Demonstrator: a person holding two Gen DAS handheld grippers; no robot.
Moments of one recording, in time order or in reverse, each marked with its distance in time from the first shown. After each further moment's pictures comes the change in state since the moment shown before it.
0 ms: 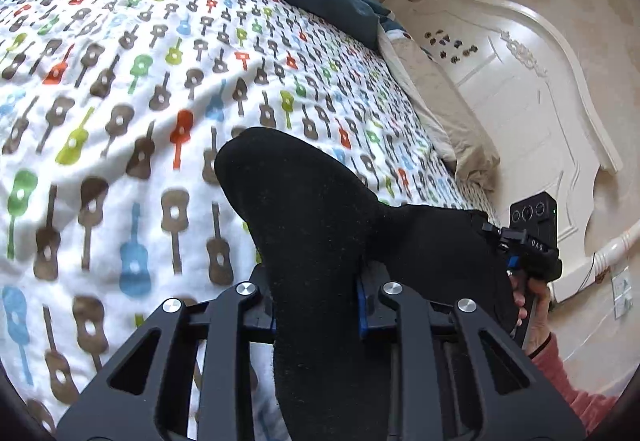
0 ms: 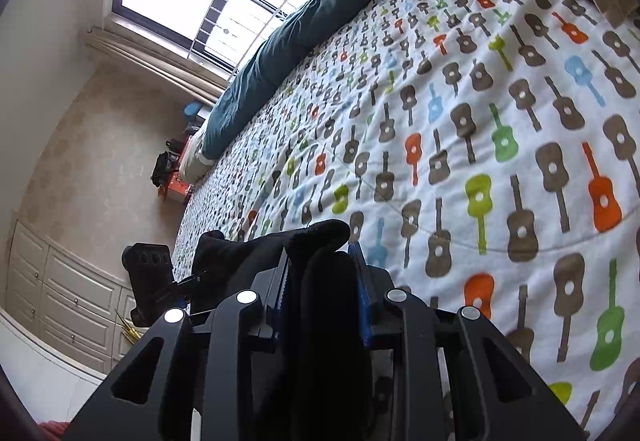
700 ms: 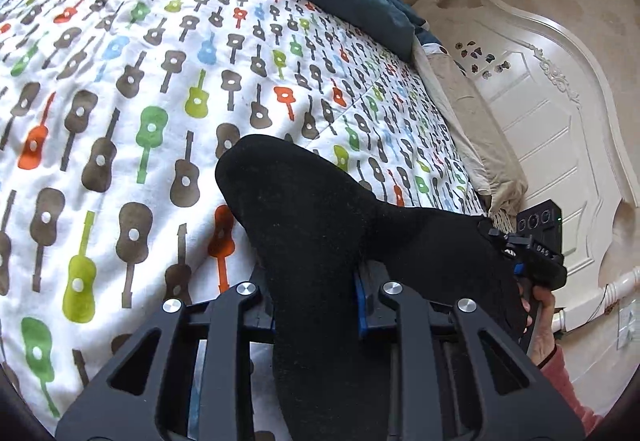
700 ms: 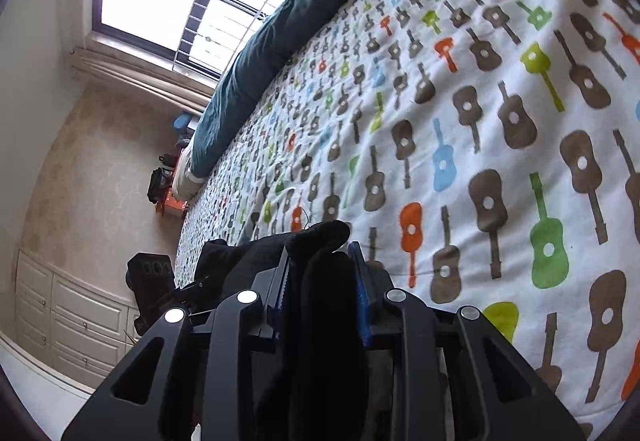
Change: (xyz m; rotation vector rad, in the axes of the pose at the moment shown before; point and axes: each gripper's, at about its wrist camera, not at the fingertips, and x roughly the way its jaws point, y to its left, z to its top) left arm 0.033 0.041 0.059 -0.045 0.025 0.049; right arm 0.055 -0.033 0.059 0.089 0.028 0.011
